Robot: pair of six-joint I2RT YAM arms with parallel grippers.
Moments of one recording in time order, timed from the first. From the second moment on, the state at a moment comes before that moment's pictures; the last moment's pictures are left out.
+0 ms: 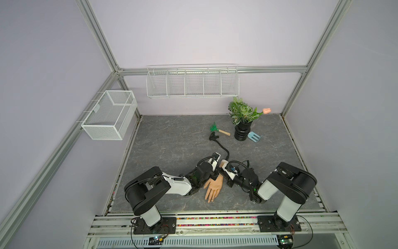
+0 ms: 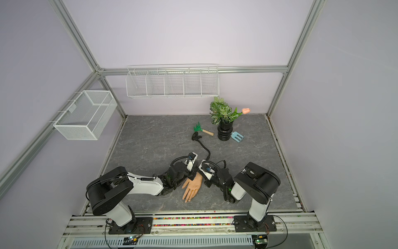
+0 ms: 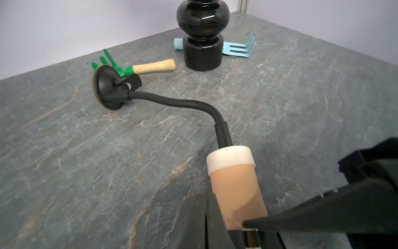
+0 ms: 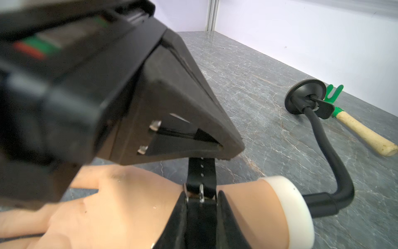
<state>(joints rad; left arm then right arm) -0.99 1.66 0.57 0.68 -0.26 -0.11 0.76 1.76 0.22 1.27 -0.16 -0.16</state>
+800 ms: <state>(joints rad) -0.90 1.71 0.46 0.78 -0.26 -0.23 0.76 1.64 0.17 1.27 -0.06 -0.08</state>
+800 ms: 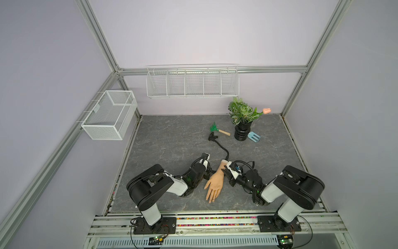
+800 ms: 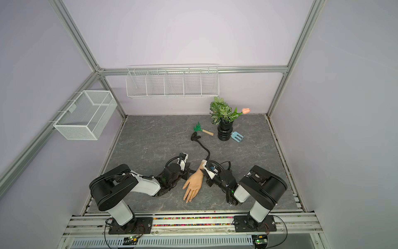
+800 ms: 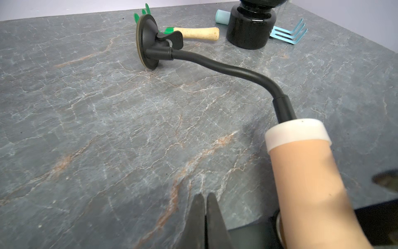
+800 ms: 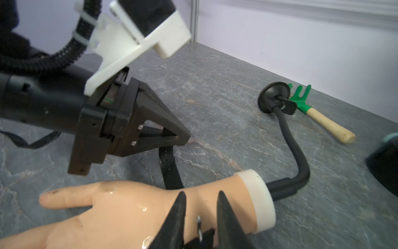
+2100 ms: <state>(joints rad) -0.58 1.42 0.46 0.26 0.17 -0.89 0.34 1.12 0.60 -0.14 -0.32 0.58</state>
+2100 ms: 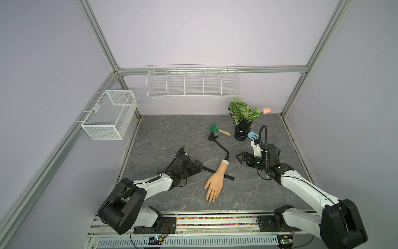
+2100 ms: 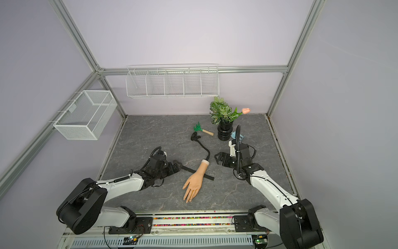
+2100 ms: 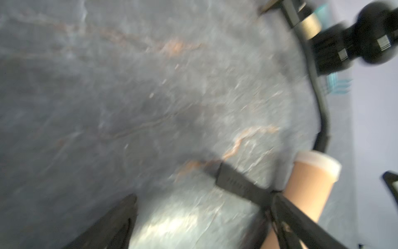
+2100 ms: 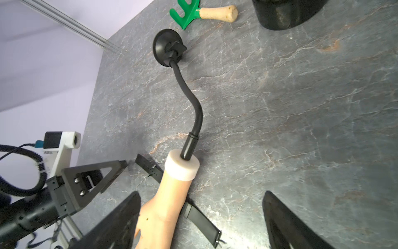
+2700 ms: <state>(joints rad) -0.50 1.99 0.33 1.39 0.50 -1.22 0.34 0.96 0.58 -0.17 -0.33 0.62</state>
